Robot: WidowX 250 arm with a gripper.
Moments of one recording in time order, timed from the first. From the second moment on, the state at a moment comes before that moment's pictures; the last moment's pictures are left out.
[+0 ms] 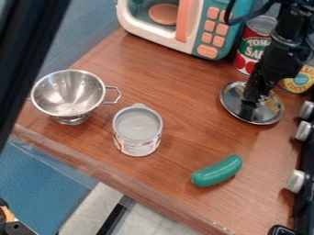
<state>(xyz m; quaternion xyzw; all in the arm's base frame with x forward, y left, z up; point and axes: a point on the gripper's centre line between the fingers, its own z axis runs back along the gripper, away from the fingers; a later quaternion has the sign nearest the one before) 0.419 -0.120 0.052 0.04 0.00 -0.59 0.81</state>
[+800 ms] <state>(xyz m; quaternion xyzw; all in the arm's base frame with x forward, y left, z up) 0.420 -0.127 0.068 0.04 -0.02 -0.57 0.82</state>
